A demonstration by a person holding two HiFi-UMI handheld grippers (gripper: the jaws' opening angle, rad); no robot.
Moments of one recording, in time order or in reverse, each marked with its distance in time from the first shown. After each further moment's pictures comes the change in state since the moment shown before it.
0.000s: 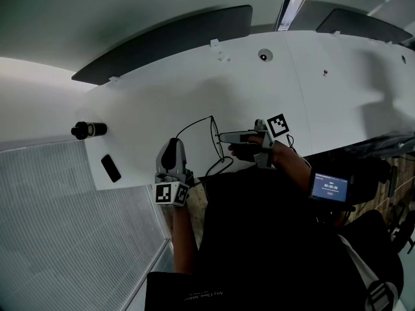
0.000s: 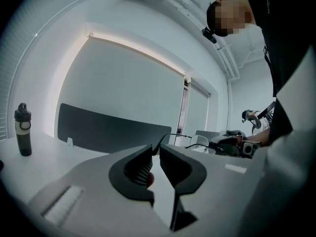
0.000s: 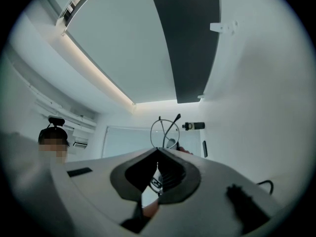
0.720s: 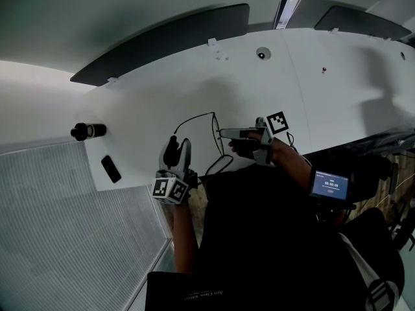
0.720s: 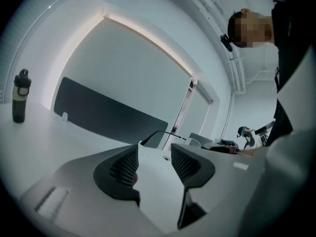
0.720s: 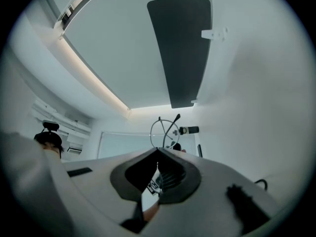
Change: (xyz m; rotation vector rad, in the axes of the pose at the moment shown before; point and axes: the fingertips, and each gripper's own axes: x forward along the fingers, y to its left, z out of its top) left arm 0.008 -0.004 -0.025 -0.194 0.068 -0.085; right arm -0.010 -0.017 0.008 0.030 -0.060 -0.062
